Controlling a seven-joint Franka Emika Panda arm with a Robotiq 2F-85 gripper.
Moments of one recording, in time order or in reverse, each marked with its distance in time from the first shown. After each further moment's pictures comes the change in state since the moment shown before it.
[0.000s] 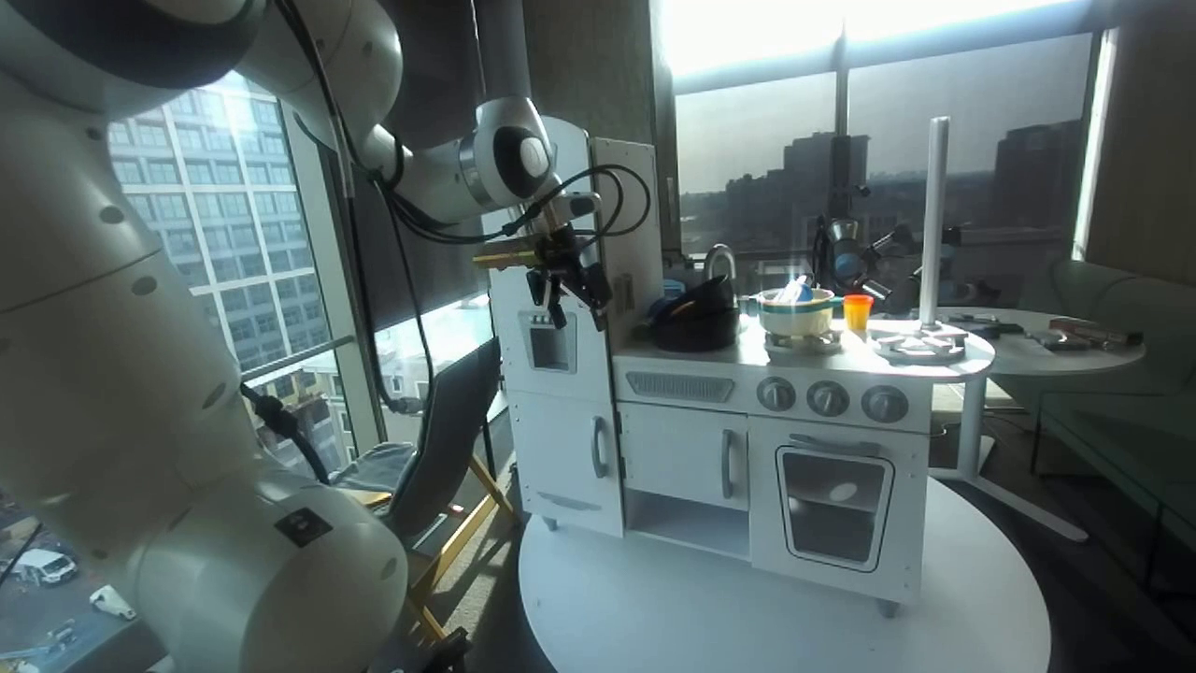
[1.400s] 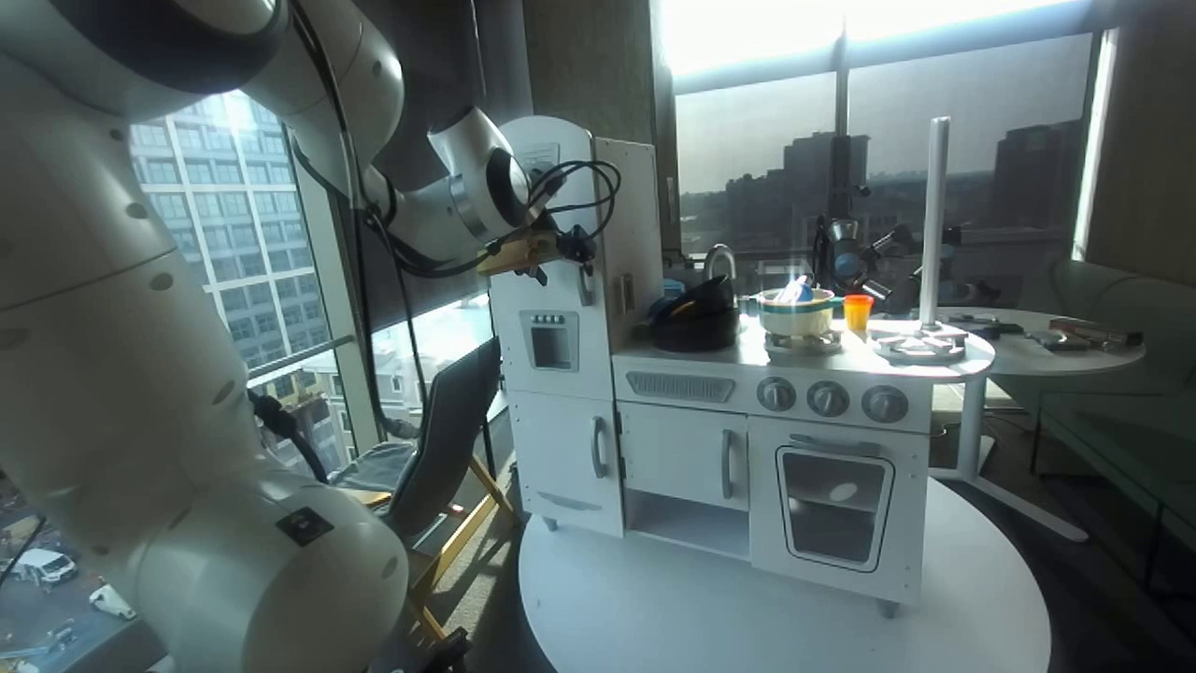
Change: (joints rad) arm 0.007 0.036 0.058 -0.063 -0.164 0.633 -0.194
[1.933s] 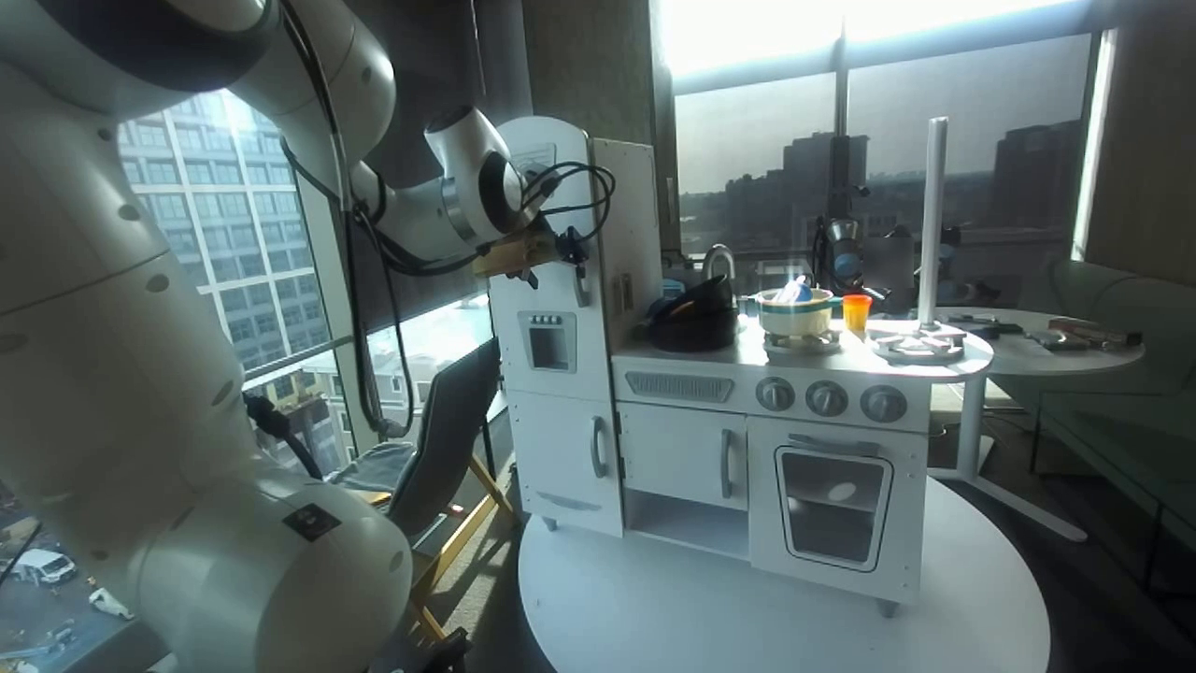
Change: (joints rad) arm 0.043 -0.022 -0.021 -0.031 0.095 0.007 -0.134
